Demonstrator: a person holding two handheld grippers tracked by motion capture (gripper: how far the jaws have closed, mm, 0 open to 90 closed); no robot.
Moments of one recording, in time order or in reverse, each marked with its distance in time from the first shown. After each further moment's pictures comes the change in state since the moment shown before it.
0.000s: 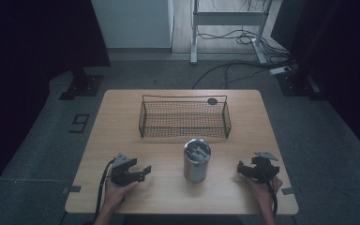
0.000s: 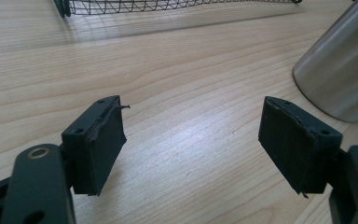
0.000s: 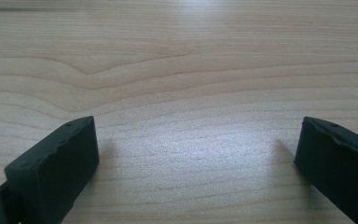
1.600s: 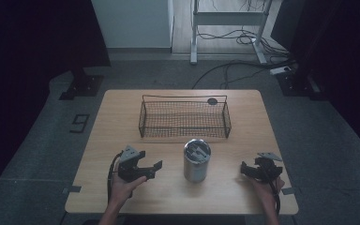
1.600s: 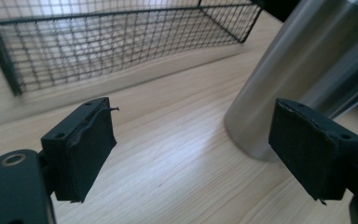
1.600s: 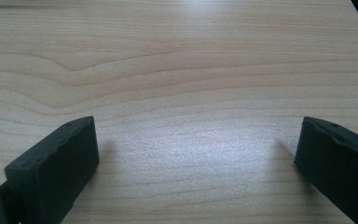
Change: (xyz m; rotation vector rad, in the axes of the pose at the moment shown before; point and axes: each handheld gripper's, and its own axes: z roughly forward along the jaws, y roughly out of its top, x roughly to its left) left arm -0.055 0.050 -0.019 -0.066 -0.057 0.068; right arm -0.011 -0.001 -0.001 0.001 0.010 -0.007
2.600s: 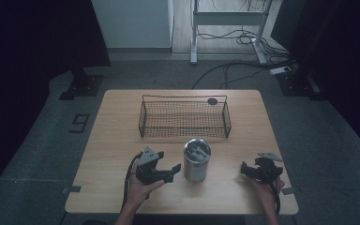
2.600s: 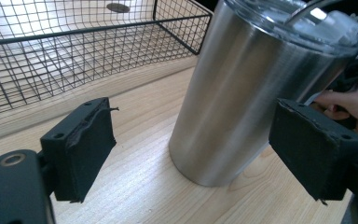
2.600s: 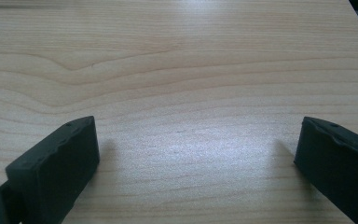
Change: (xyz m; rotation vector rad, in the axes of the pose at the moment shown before) left arm -0.047 0.008 0.026 -0.011 -0.081 0.056; right arm 0.000 -0.001 -0.001 -0.001 -0.005 0.006
